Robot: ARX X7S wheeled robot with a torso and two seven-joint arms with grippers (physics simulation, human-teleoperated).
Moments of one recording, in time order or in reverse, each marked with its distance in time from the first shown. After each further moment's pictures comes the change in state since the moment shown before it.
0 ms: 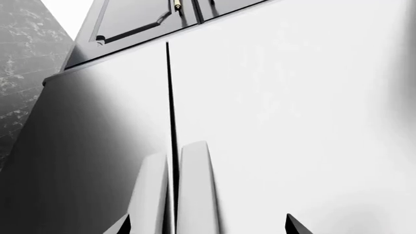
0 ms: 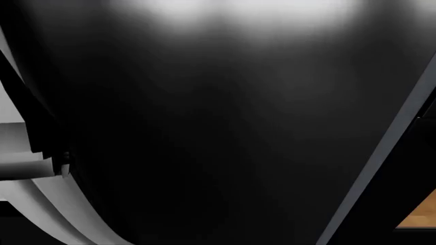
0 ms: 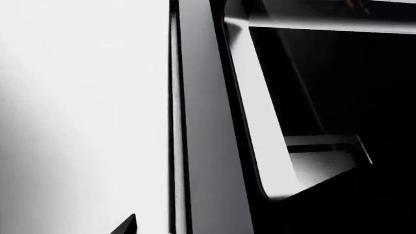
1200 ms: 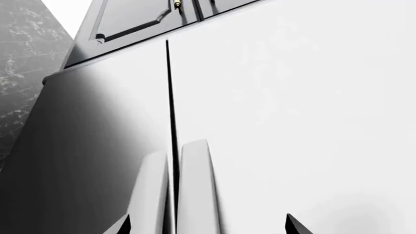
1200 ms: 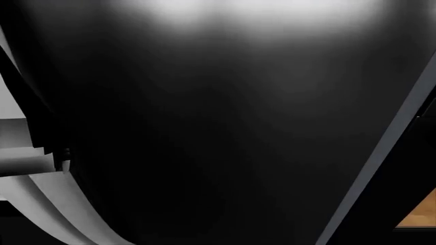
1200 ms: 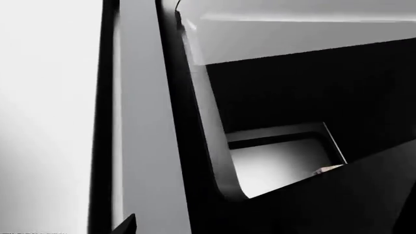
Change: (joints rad) left arm -0.015 0.000 0.006 0.000 0.016 -0.020 0.003; right arm -0.041 0.030 0.066 0.084 0.088 -0.031 -0.042
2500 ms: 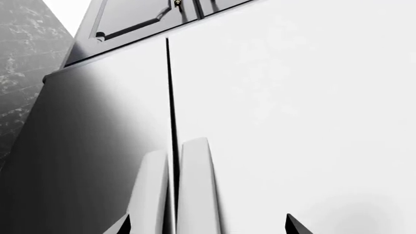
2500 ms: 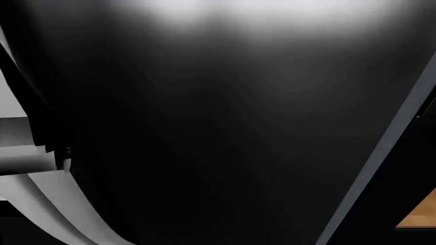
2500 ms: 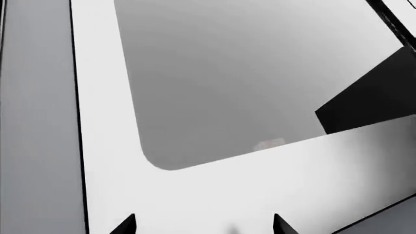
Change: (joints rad) left arm -0.001 0.000 0.006 0.000 0.009 -0.007 -0.004; right arm -0.044 0.060 0.030 0.054 0.070 0.064 0.033
